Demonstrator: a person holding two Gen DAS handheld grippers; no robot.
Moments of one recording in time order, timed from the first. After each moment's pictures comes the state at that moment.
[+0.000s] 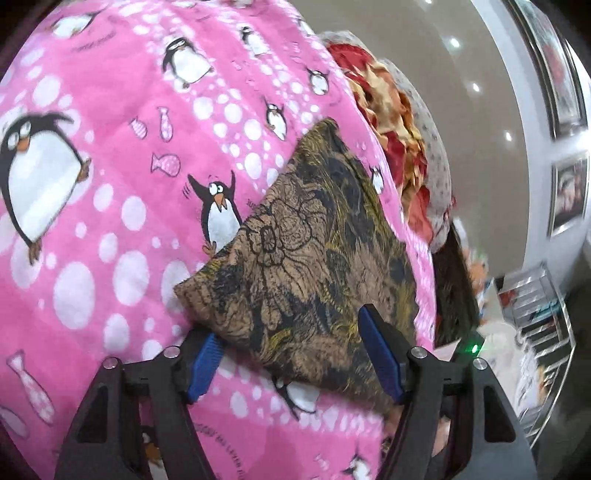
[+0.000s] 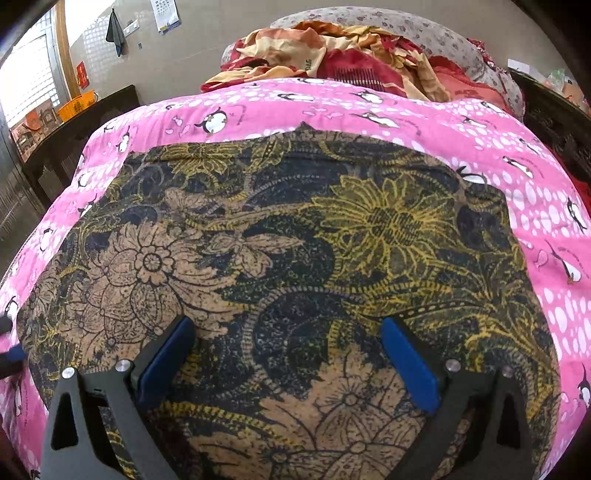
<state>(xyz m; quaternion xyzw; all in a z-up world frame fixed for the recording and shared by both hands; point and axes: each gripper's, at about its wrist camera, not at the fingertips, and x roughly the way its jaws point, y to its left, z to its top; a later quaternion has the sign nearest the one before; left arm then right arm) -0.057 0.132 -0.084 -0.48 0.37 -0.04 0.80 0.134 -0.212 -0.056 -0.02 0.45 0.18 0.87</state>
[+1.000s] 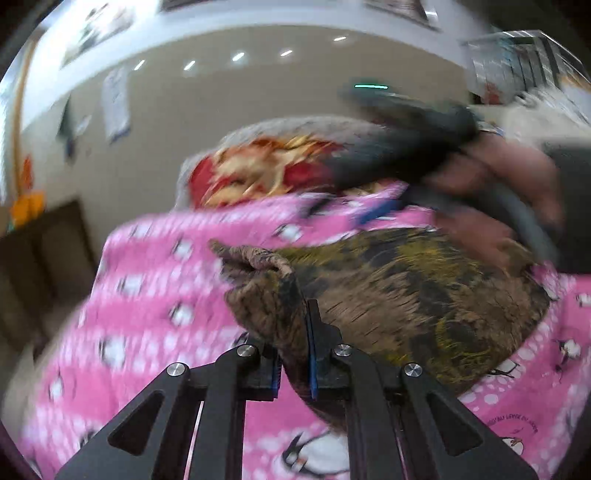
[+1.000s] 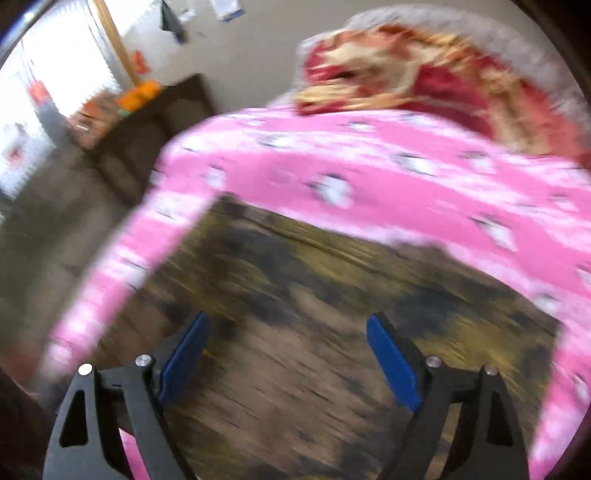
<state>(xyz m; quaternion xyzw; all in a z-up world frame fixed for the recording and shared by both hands) -0.056 0.001 -0.002 0.07 0.21 -0.06 0.97 0.212 -0.124 0.036 0.01 0.49 0.34 0.80</state>
